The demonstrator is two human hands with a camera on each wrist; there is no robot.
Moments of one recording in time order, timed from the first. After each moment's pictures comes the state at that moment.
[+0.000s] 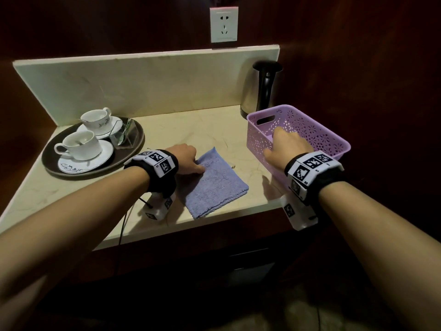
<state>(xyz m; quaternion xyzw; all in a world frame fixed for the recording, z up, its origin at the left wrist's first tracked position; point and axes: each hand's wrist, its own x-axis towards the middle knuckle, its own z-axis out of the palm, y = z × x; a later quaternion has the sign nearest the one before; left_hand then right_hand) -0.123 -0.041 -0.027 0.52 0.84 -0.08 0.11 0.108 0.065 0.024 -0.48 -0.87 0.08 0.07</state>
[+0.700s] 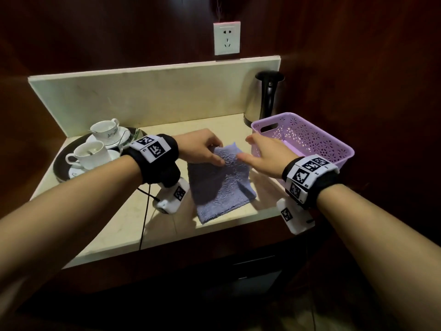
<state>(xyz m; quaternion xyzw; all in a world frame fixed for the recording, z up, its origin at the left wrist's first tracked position) -0.105 -0.046 0.044 0.65 0.73 0.10 0.19 0.084 0.054 0.022 -0.30 -0.93 0.16 0.10</state>
